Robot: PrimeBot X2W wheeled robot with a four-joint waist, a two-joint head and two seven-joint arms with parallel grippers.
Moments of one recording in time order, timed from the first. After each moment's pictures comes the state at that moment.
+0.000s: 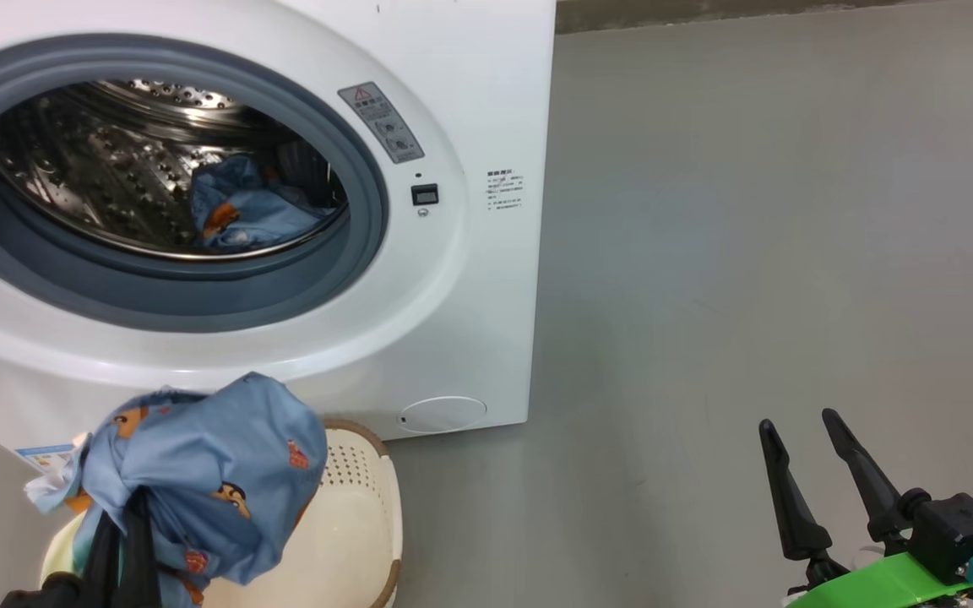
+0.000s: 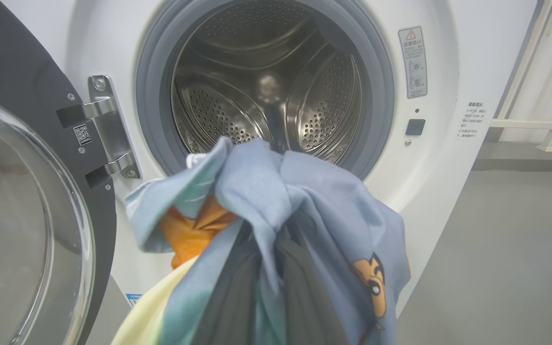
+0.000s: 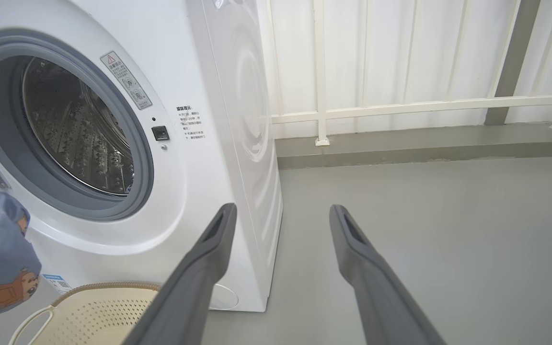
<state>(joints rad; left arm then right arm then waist) 0.11 0.04 0.10 0.00 -0.15 0.00 -0.26 0.04 -0.09 0.00 0.01 0.23 0.13 -0.21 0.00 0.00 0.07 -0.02</state>
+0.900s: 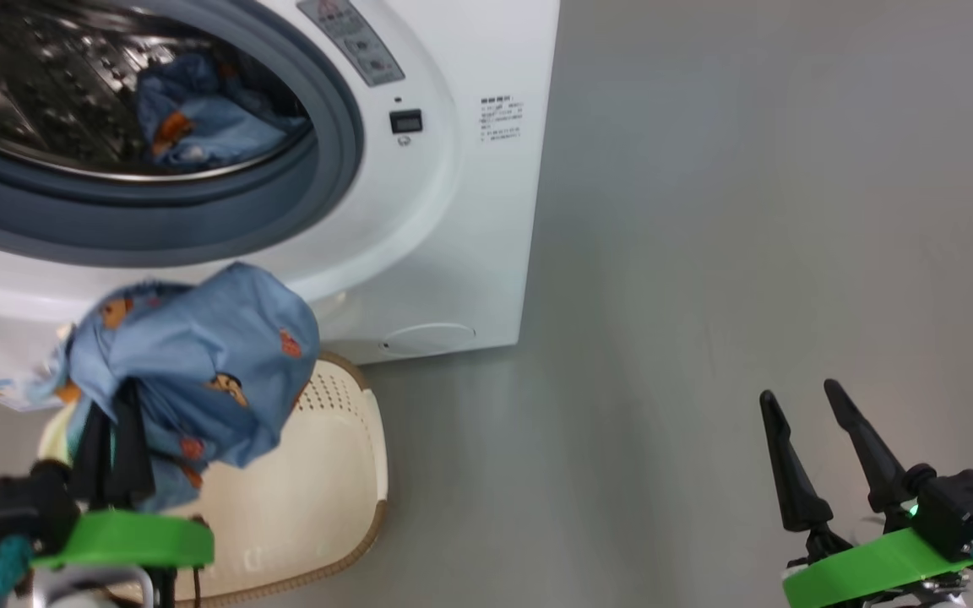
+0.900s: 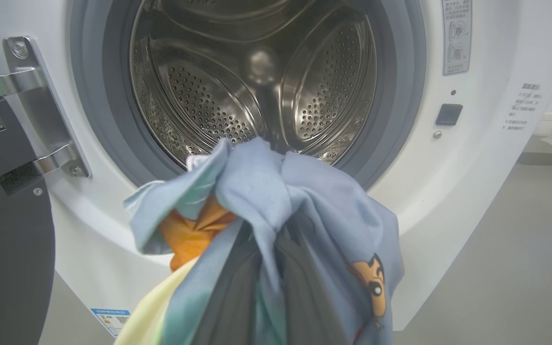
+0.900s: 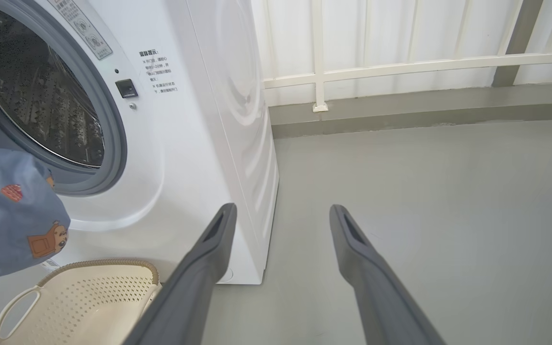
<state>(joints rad) -0.11 0.04 0.10 0.10 -0.15 -0.01 -0.26 0.01 -0.09 0.00 0.00 0.23 0.13 -0.22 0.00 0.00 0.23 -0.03</state>
